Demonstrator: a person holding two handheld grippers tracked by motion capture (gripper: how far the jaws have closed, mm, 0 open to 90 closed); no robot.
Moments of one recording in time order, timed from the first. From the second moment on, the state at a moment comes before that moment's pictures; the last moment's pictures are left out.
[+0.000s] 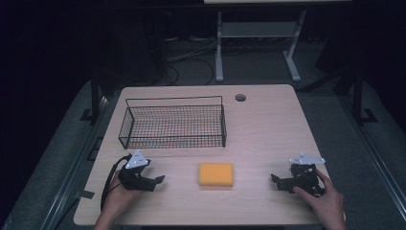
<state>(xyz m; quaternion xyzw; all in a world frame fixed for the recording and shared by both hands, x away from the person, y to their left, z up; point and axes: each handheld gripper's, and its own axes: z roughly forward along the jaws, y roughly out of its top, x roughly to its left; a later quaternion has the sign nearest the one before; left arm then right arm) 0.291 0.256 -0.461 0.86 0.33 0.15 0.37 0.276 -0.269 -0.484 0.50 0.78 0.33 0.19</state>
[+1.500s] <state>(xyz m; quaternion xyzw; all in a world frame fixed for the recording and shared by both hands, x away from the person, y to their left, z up) 0.321 0.182 -0.432 0.88 0.25 0.09 0.39 0.276 -0.269 -0.484 0.50 0.78 0.33 0.19</state>
